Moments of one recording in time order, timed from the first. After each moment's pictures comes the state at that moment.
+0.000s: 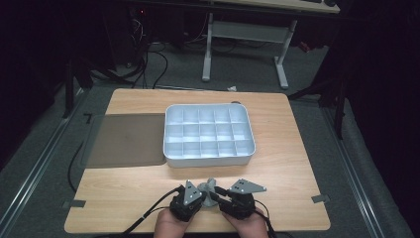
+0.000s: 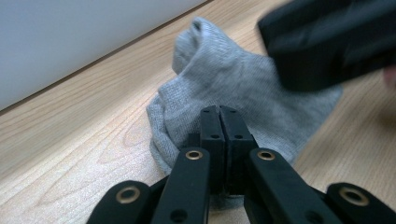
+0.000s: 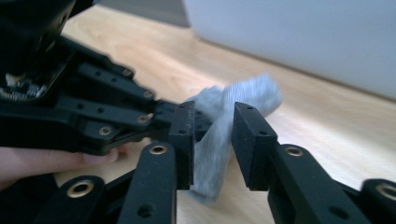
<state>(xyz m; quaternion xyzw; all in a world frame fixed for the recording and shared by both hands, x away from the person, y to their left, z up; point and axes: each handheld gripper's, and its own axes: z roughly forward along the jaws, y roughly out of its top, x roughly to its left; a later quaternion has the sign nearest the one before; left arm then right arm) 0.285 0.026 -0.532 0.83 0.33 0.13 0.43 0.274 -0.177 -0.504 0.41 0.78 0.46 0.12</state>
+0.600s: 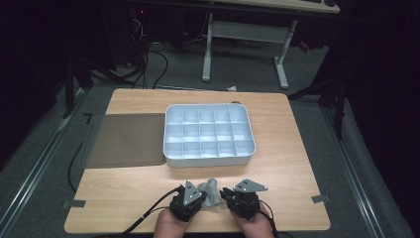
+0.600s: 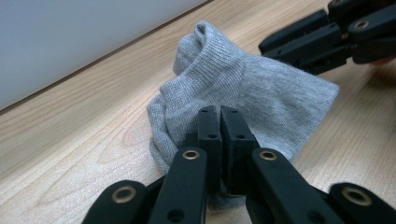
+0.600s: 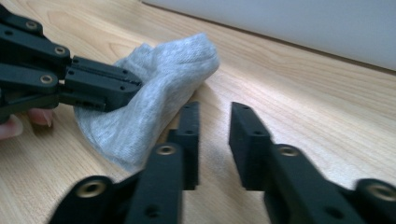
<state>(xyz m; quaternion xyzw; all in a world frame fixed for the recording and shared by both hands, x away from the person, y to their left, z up) 0.285 0.026 -0.532 0.83 0.33 0.13 0.43 0.279 -0.188 -0.524 0.44 0.79 0.39 0.14</state>
